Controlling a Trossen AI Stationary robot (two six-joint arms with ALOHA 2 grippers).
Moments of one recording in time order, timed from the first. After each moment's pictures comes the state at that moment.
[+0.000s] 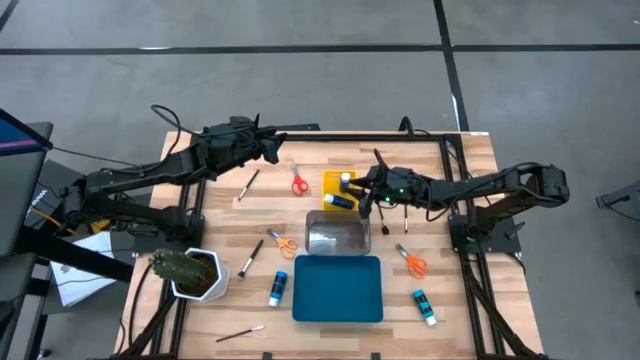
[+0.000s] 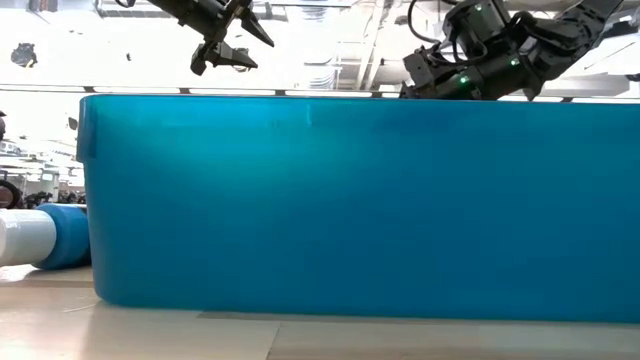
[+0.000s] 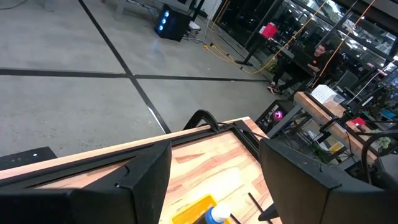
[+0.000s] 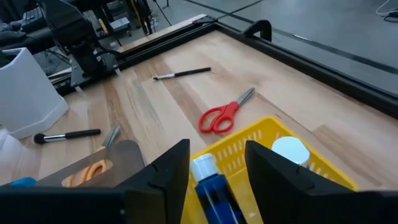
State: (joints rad) left arm 0.35 1.08 0.90 -0.04 -0.37 -0.60; right arm -0.18 1.37 0.56 0.45 0.16 0.31
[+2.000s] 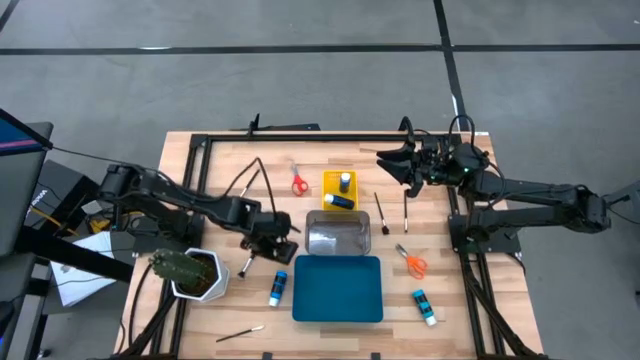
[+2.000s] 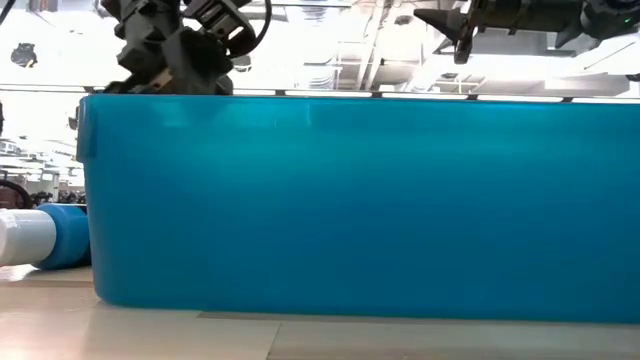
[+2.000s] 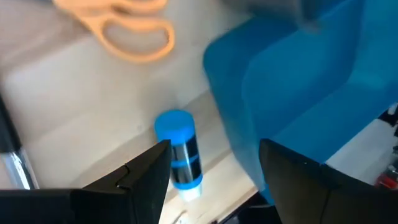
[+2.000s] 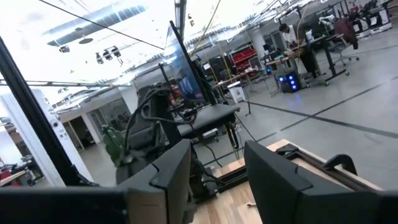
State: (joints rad) left arm -0.16 1.47 0.90 -0.51 0.26 -1.35; right arm -0.33 0.87 0.56 0.51 -0.16 0.45
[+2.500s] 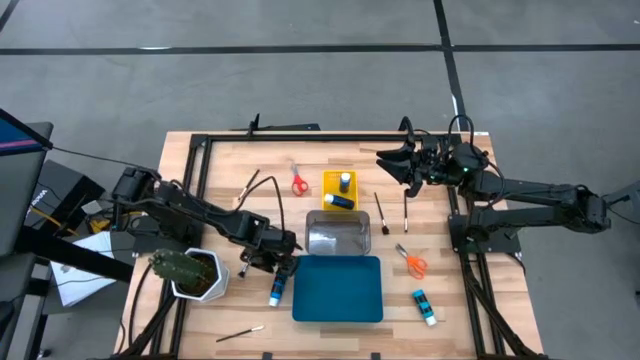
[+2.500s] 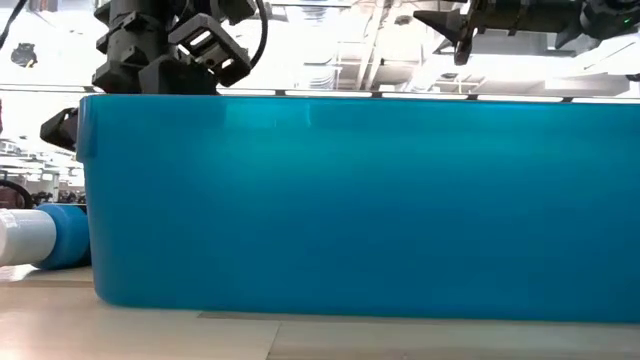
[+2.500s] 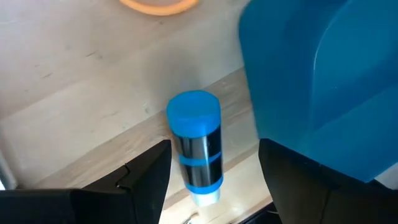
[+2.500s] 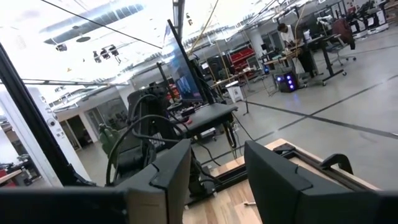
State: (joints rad) left arm -0.25 1.60 0.90 -0.46 0.26 -1.45; right arm -0.33 0.87 0.56 0.51 -0.16 0.44
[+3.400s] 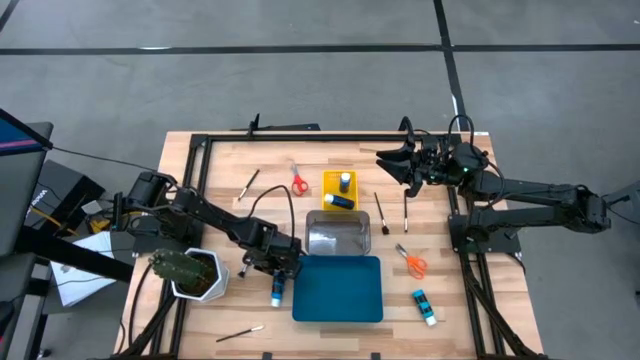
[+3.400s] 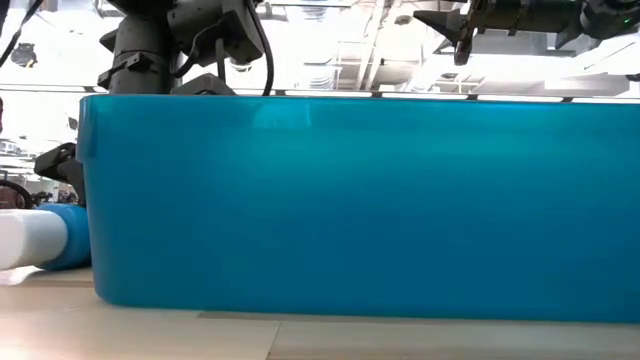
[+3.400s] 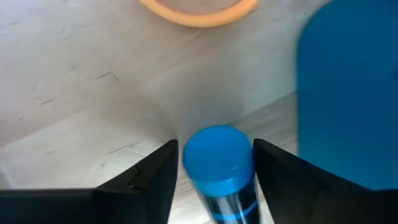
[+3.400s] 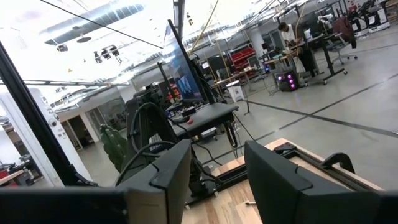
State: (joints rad) left arm -0.25 1.73 0.90 -0.43 0.24 -1.46; right arm -0.33 0.87 0.56 0.51 -0.16 0.45
